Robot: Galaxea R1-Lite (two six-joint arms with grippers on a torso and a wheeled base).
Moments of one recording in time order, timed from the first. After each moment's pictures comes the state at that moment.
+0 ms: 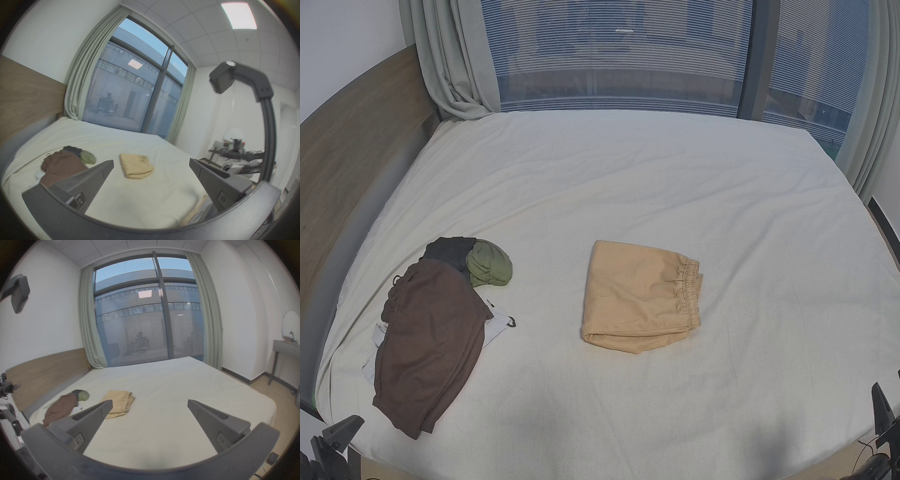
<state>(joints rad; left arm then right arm) -0.06 0.08 -0.02 -0.26 -0.59 -0.28 0.10 0.11 -0.02 -0.12 -0.09 0.13</state>
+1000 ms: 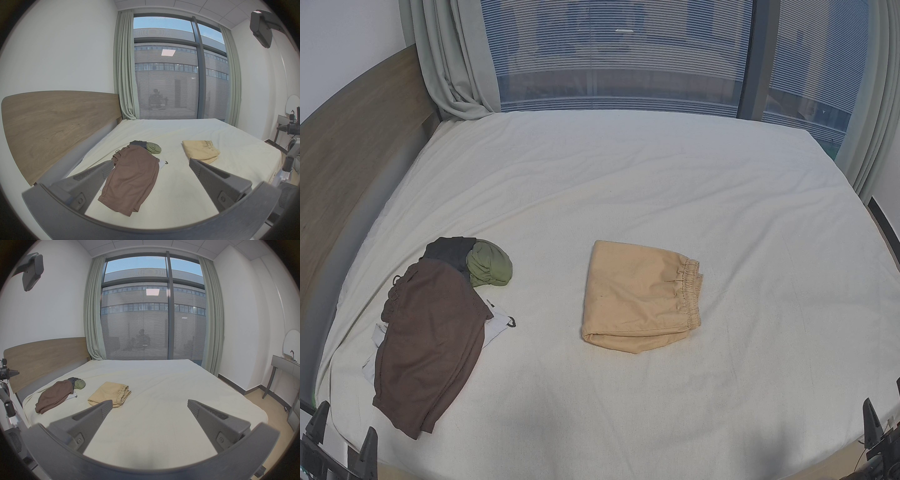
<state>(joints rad) 0.00 0.01 -0.02 0.00 -0.01 0.01 -0.01 0.01 -0.02 0.00 -0.02 0.00</state>
